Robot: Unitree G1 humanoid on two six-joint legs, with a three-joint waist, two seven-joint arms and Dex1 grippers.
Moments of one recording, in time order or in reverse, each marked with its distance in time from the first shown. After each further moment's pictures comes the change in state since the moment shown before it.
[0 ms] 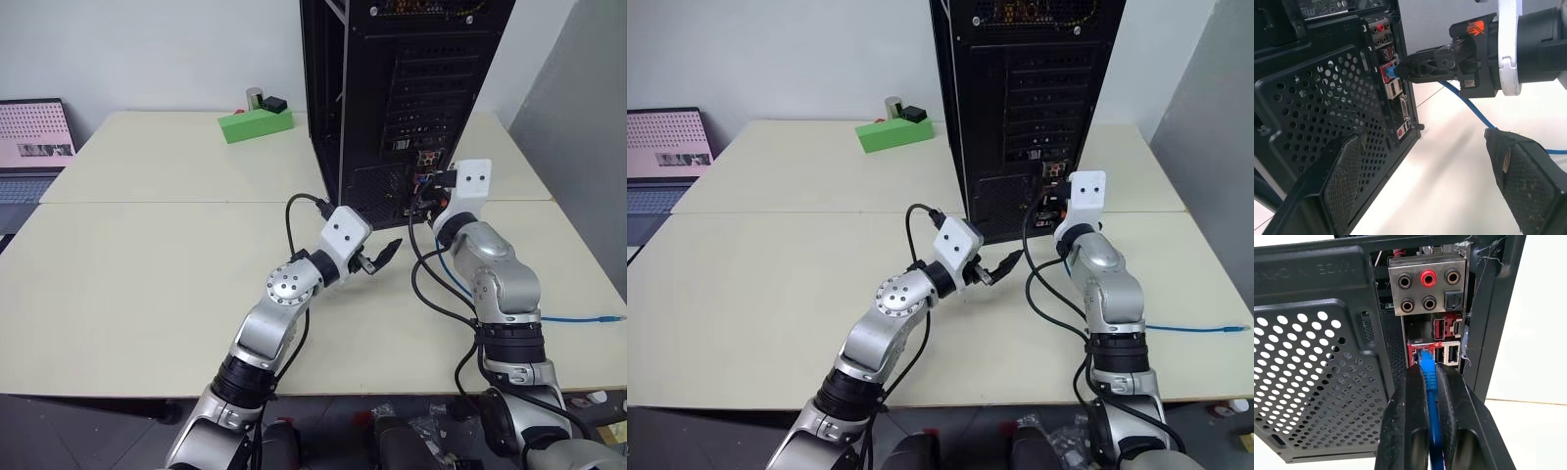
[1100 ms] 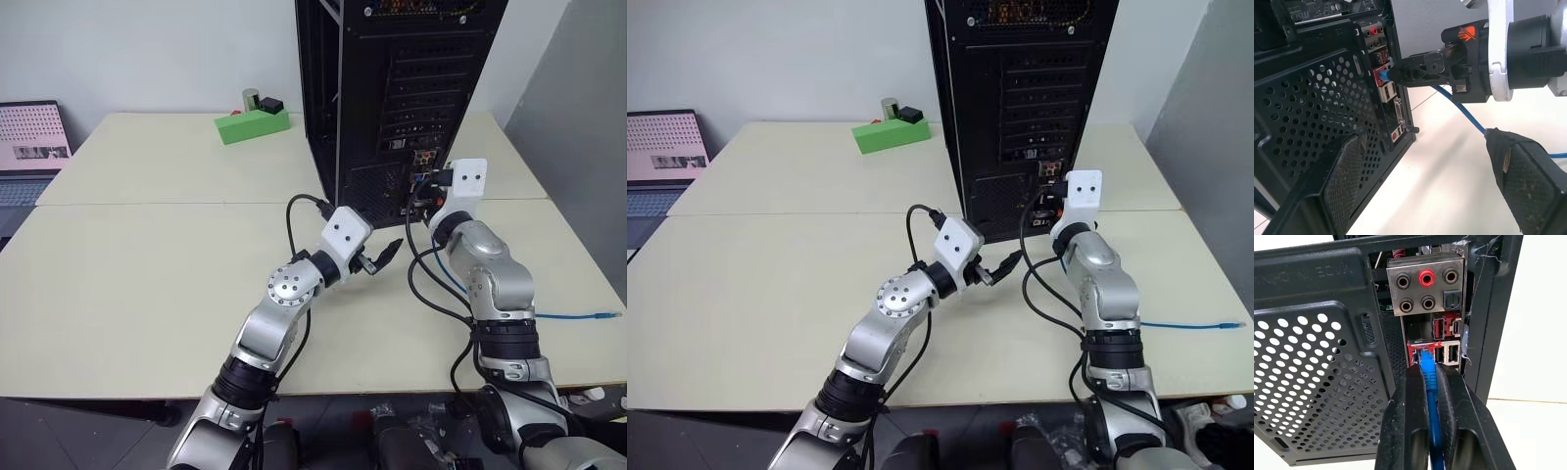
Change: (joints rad) left arm 0.001 -0.008 0.000 -0.001 0.000 0.000 0.003; right arm -0.018 0.021 -0.002 0.041 0.002 -0.027 0.002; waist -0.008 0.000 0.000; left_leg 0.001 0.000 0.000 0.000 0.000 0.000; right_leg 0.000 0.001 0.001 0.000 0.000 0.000
